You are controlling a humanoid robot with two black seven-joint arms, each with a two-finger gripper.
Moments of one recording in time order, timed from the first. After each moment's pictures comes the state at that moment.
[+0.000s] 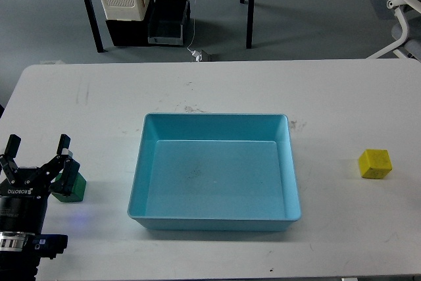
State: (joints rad) left arm 0.45 -0.04 -1.66 -1.67 -0.40 -0.49 0.24; right arm -0.35 -0.58 1.83 1.71 0.35 0.26 -0.11
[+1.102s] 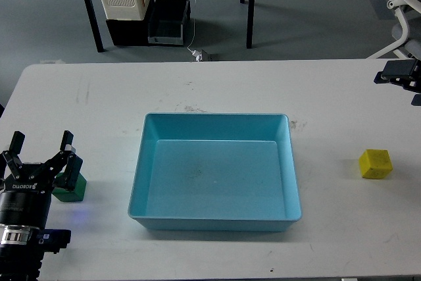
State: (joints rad) left arm 0.40 -0.04 -1.65 -1.61 -0.40 -0.49 0.25; right arm 1.26 -1.08 0.09 1.54 -0.70 0.40 -0.46
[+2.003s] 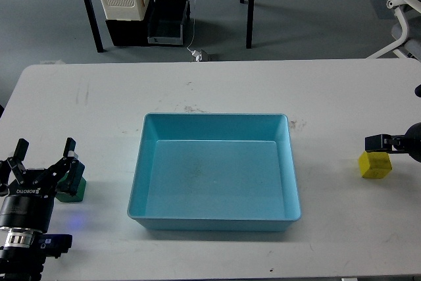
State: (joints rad) left arm 0.39 -0.04 -1.65 -1.55 -0.39 -0.49 0.25; right arm 1.06 -0.84 0.02 1.36 -1.05 0.49 -0.46
